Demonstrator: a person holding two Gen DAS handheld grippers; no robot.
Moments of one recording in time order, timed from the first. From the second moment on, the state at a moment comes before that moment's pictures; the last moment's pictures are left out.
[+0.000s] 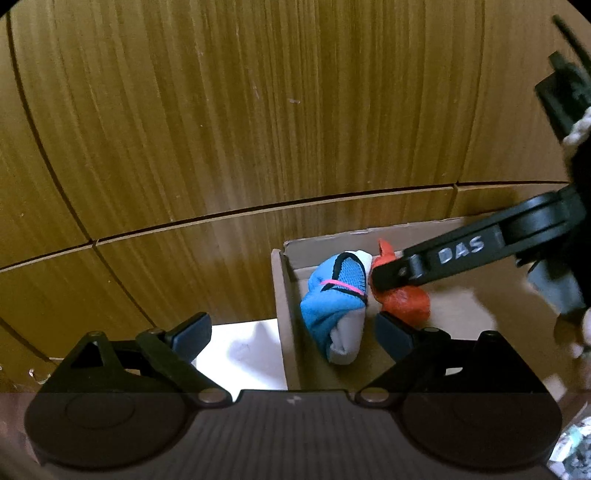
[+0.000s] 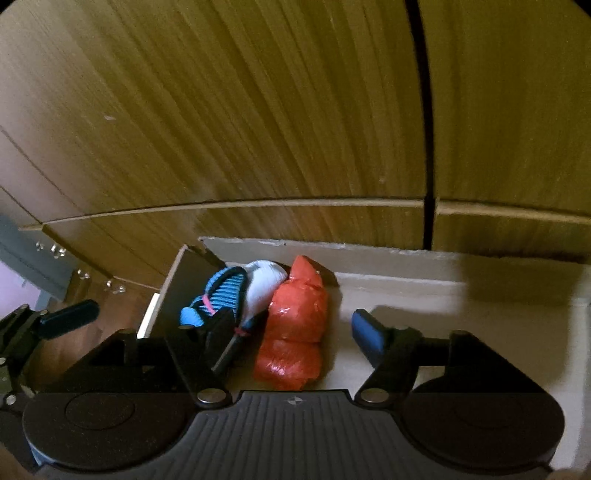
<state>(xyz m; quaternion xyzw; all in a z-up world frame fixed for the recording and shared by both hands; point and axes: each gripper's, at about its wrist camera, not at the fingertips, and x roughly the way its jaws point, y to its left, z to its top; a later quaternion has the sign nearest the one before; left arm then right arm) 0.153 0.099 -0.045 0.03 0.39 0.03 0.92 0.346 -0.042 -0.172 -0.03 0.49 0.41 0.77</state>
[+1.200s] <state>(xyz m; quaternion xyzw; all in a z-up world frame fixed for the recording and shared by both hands) -0.036 0.031 -0.100 -0.10 0.43 -0.04 0.89 0.039 -0.293 -0.186 -0.14 0.32 0.40 0.85</state>
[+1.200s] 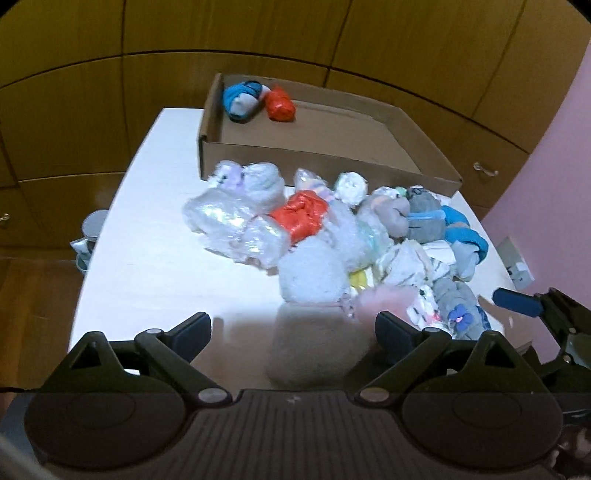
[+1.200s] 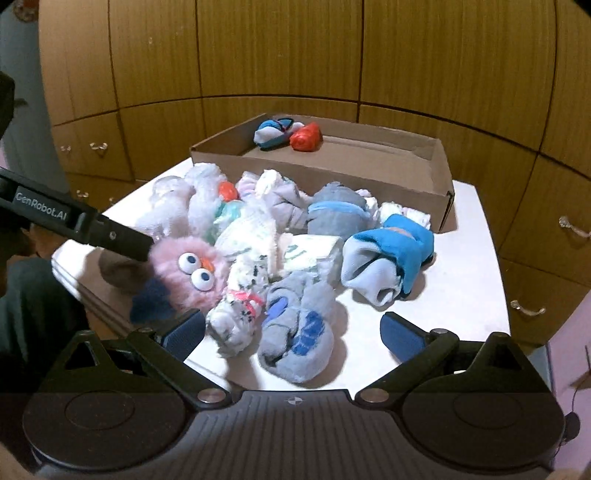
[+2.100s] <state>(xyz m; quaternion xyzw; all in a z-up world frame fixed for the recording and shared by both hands) -0.032 0.039 -0.103 -0.07 0.44 -0.02 0.90 0.047 -0.325 -0.188 -0.08 0.35 0.39 0.85</state>
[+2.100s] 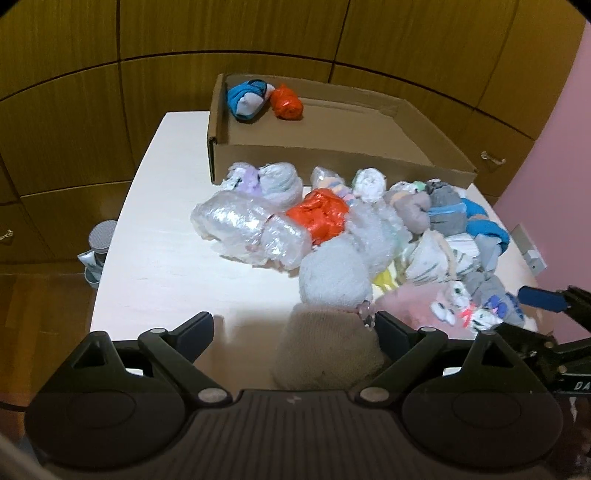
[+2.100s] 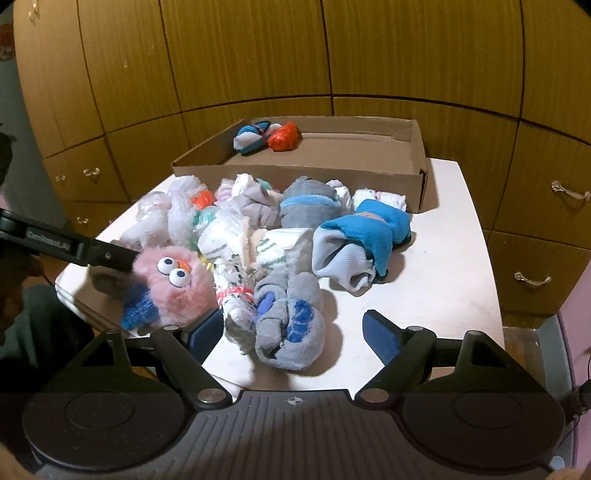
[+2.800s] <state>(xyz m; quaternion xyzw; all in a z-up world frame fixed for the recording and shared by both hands) -0.028 0.010 -0.111 0.00 0.44 -0.03 0.90 0.064 -0.338 -0.195 -0.05 0.36 0.36 0.86</state>
